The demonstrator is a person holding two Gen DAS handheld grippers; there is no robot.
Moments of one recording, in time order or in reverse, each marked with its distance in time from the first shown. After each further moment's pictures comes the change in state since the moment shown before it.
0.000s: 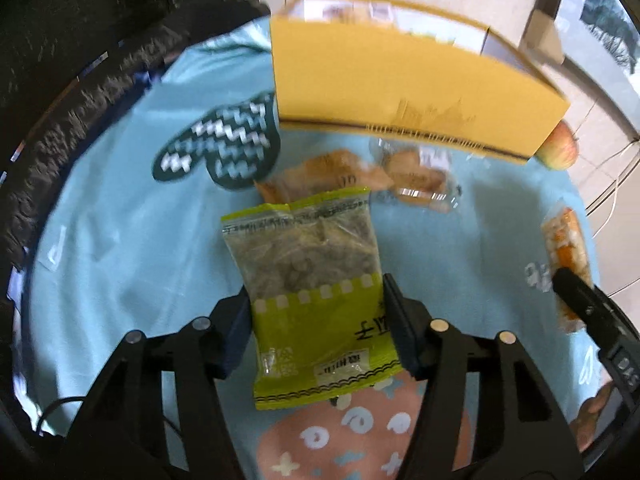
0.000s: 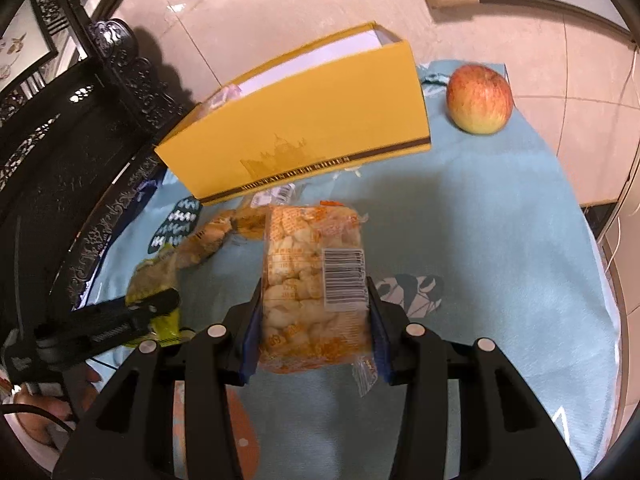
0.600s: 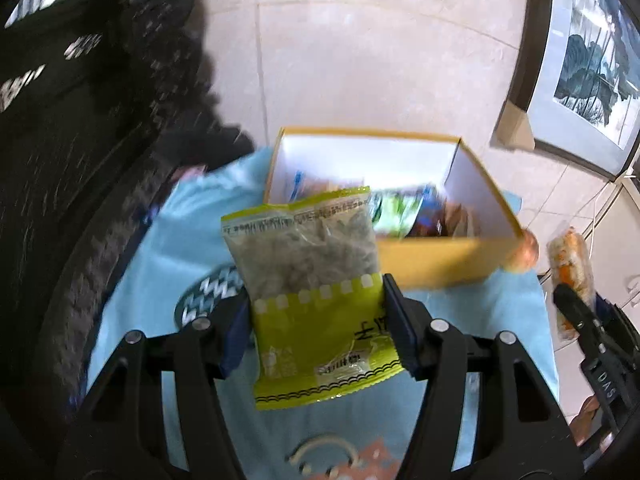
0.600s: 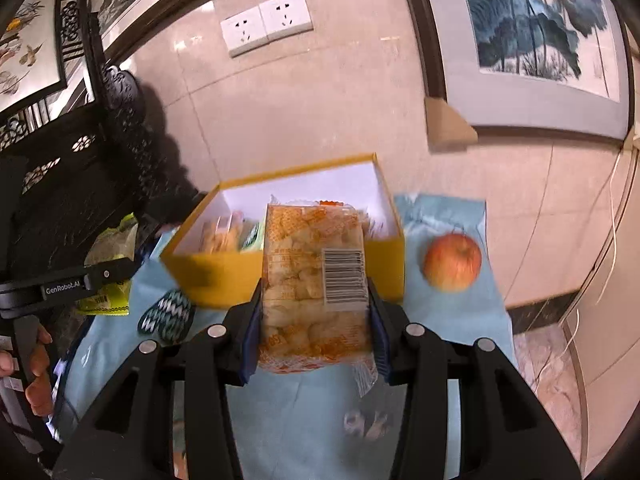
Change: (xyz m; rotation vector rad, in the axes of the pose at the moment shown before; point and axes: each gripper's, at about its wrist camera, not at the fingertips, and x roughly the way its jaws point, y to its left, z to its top) left arm -0.070 -0.018 0.135 0.070 -0.216 -0.035; right arm -0.035 0.027 0.111 -0.115 -0.229 -0.129
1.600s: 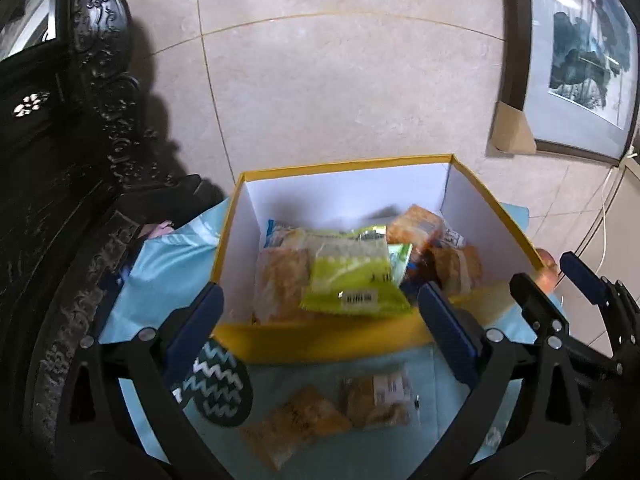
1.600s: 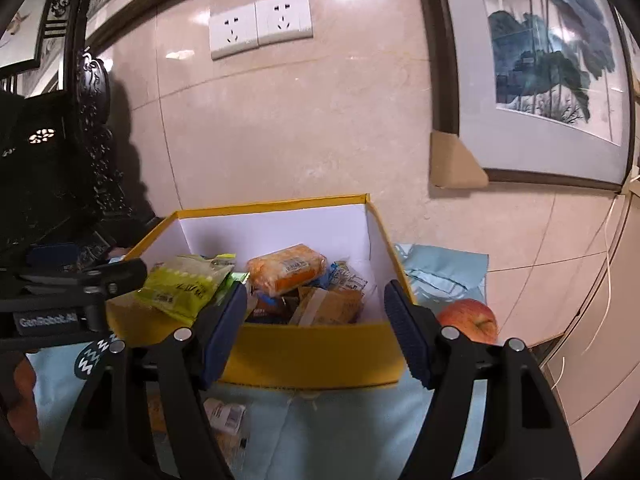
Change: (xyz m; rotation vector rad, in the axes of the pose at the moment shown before) left arm 0.048 -0.035 0.016 0.114 -0.107 0.006; right arm 0.058 0.013 0.005 -0.082 -0.122 -0.106
